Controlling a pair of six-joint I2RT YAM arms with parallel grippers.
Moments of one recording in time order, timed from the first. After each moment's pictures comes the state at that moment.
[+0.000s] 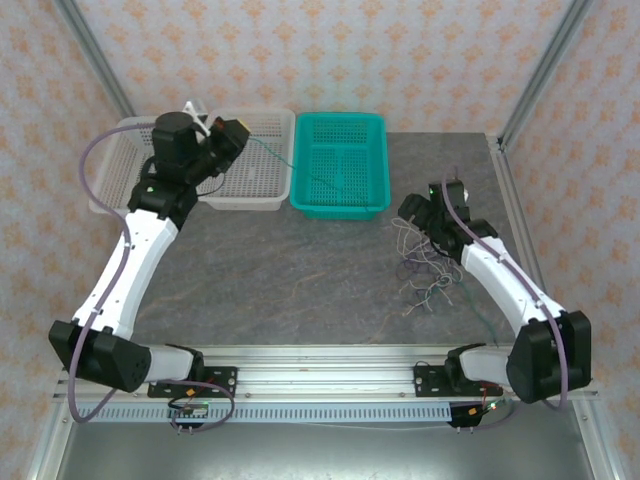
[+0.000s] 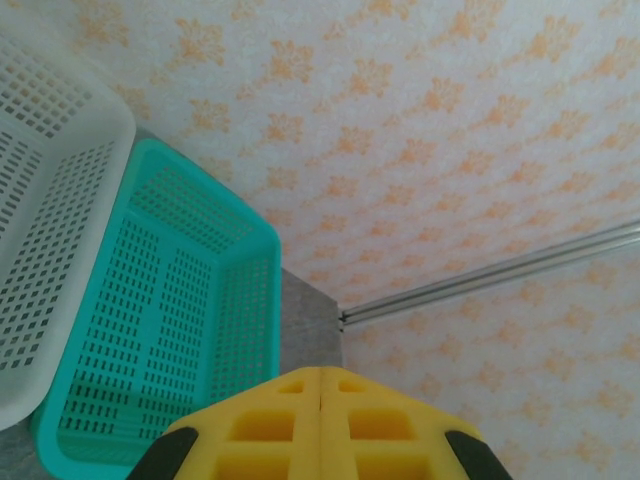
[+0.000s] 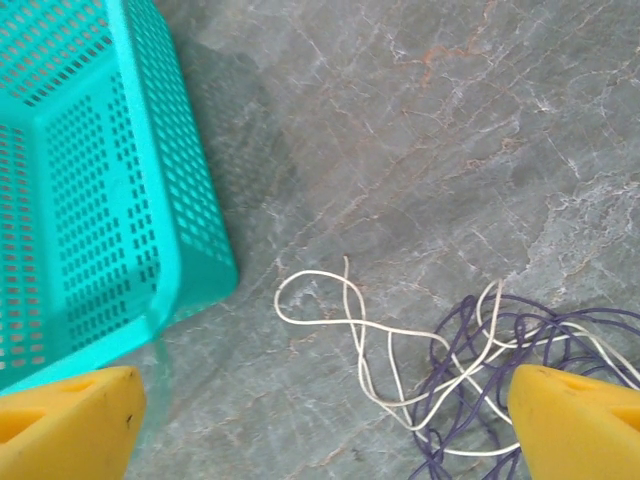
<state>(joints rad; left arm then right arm) -0.19 1.34 1.43 -0.33 0.21 -0.96 0.23 1.24 0.93 -0.49 0.10 0.72</state>
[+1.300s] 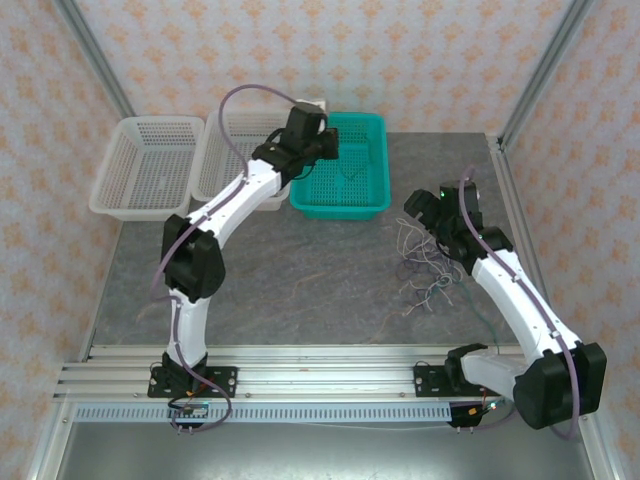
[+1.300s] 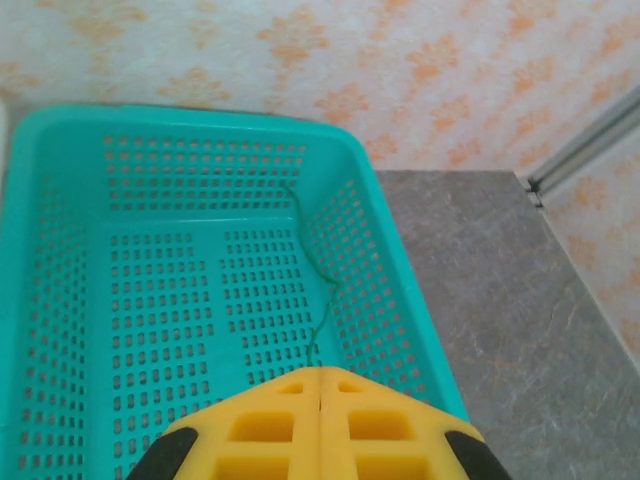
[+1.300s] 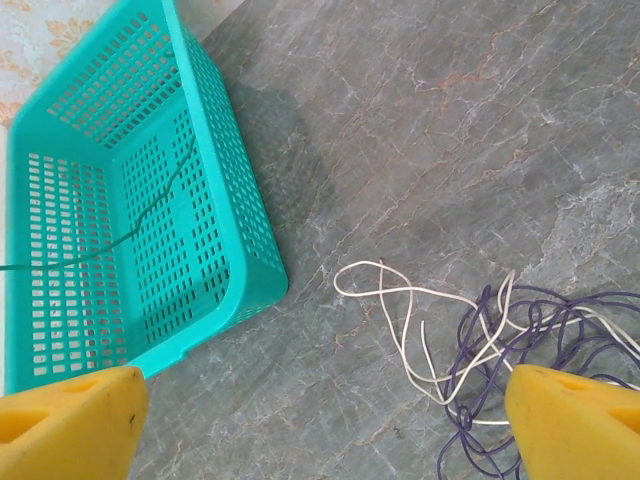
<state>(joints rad) -0.49 2.08 2.01 -0.44 -0.07 -0.42 0.23 1.12 0.94 -0.54 0.09 0.79</state>
